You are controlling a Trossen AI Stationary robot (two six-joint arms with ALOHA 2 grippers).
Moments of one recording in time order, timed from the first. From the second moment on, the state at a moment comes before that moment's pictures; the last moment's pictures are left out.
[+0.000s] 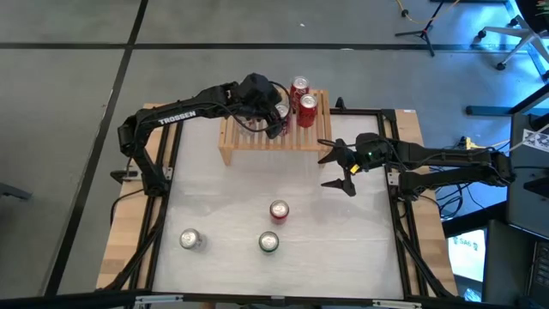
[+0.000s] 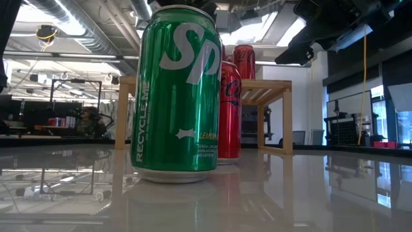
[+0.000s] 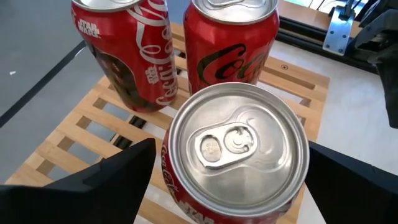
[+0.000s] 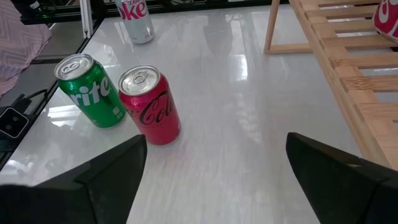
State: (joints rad) left arm 0.40 1.71 1.67 -0.64 -0.04 -0.07; right arm -0.15 0.95 0.67 -0.23 -0.28 -0.03
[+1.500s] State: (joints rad) left arm 0.29 1.67 1.90 -0.67 -0.12 -0.03; right arm -0.15 1.06 0.67 -0.23 -0.28 -0.03
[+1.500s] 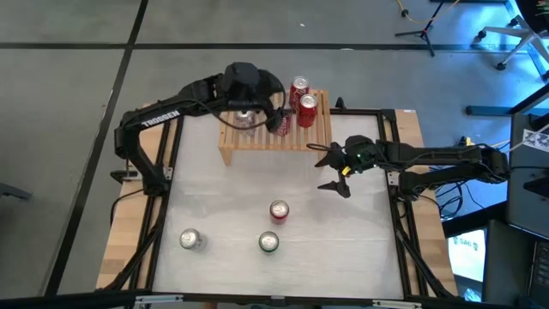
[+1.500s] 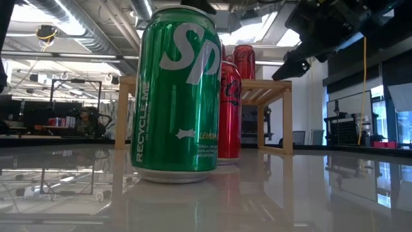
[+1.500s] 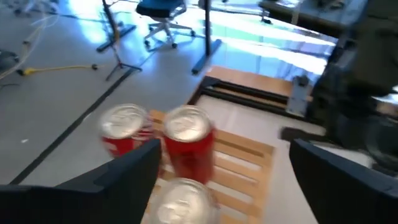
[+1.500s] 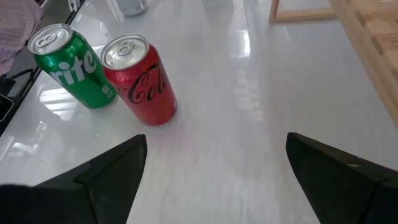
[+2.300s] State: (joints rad) left arm 0.01 1.68 1.49 -0.40 -0.37 -0.20; right arm -0.15 0.83 0.67 -0.05 -0.40 -0.02
